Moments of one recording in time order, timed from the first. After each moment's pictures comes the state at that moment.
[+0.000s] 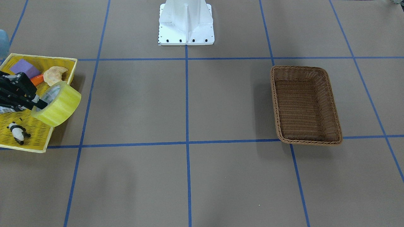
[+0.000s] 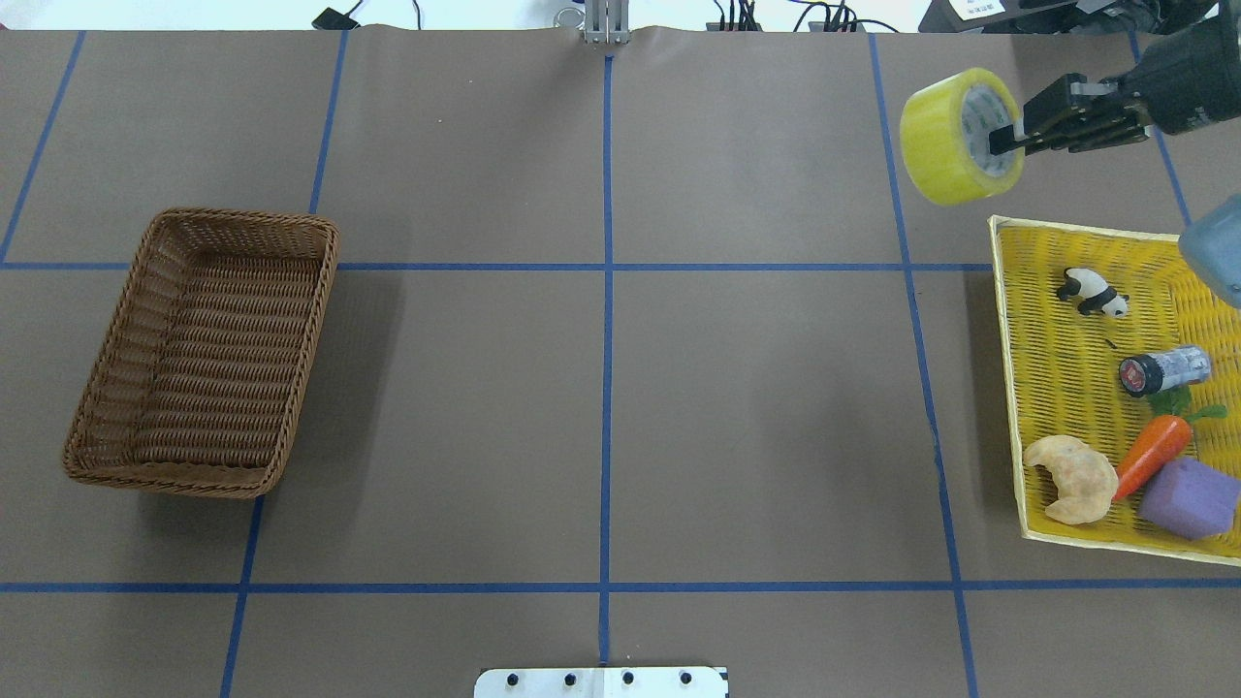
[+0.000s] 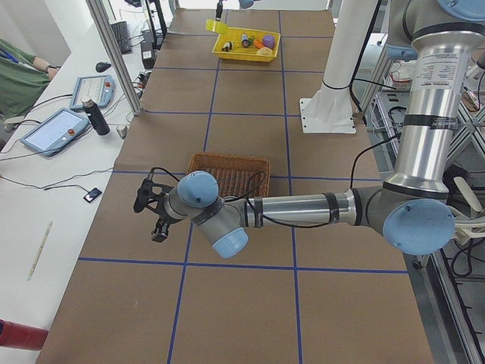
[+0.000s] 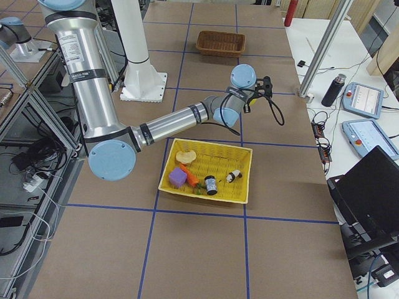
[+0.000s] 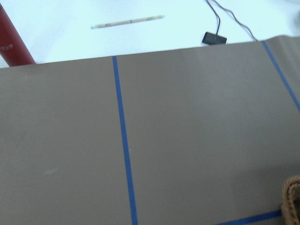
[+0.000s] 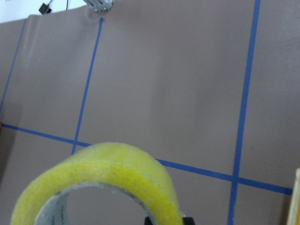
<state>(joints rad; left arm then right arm) -1.53 -1.69 -1.36 -2.64 -2.33 -0.72 1.20 -1.31 1.72 -0.74 2.48 1.14</state>
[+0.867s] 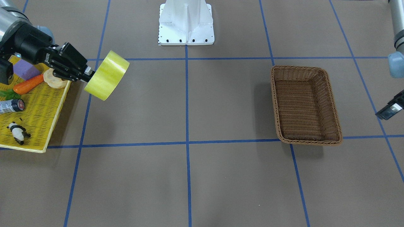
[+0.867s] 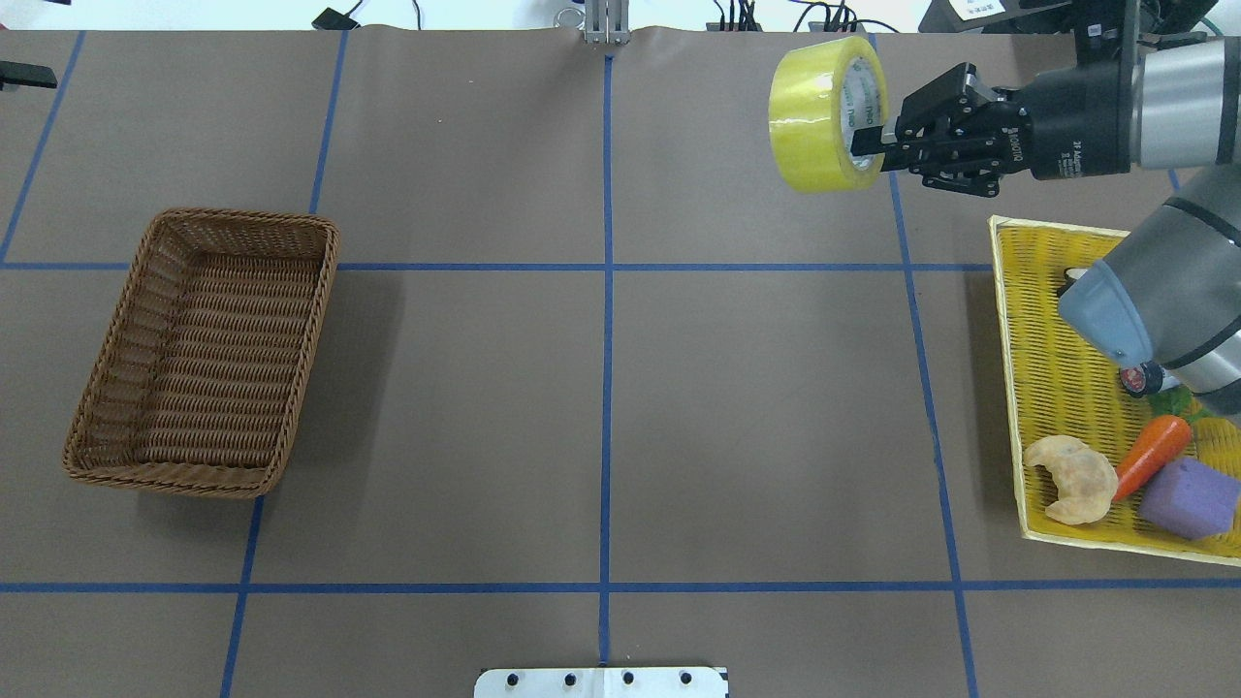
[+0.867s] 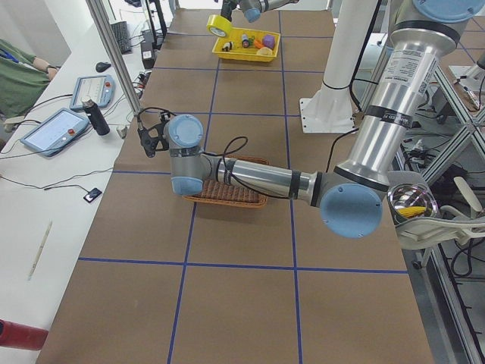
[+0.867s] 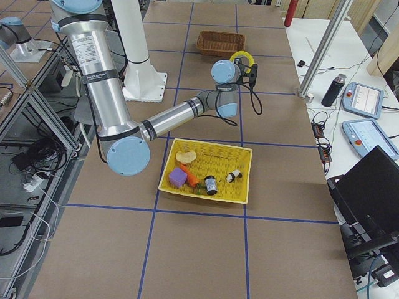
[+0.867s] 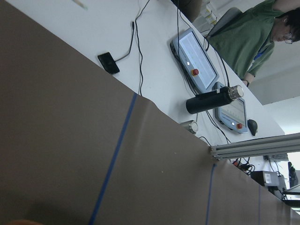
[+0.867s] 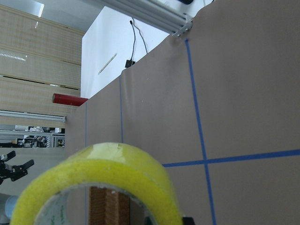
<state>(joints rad) -1.35 -1.92 -1.40 -2.93 -2.54 -1.92 1.00 -1.24 1.76 -0.31 2.30 1.86</state>
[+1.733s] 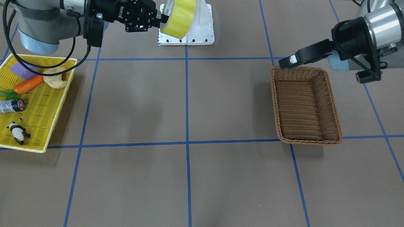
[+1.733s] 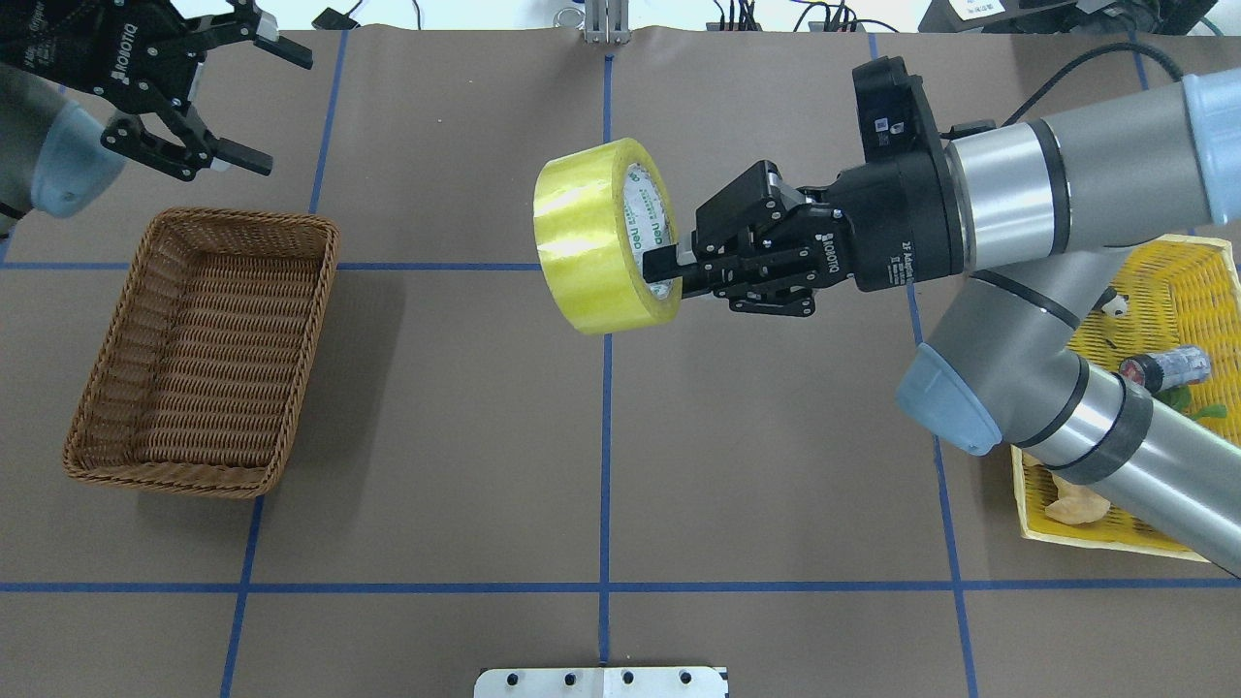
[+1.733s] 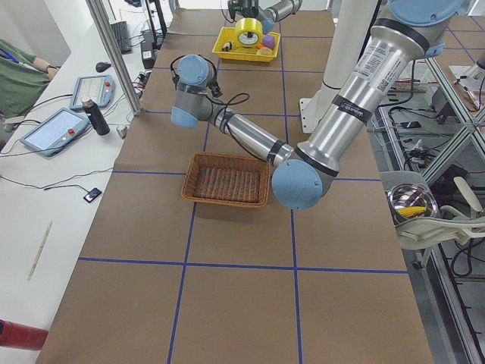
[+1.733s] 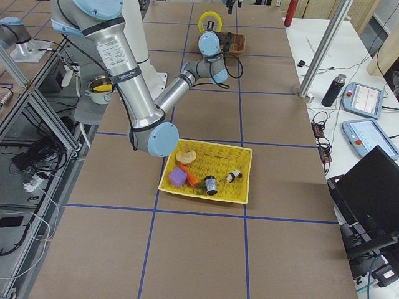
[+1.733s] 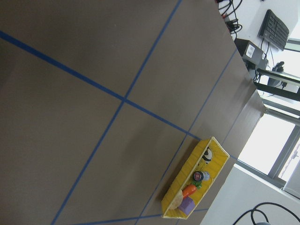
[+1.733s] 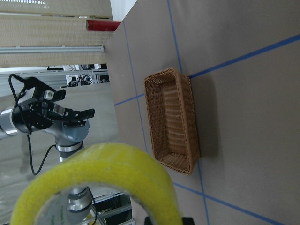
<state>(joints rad) -1.14 -2.12 -1.56 -2.97 -2.71 -2.37 0.76 -1.08 1.83 -0.21 2.30 2.06</state>
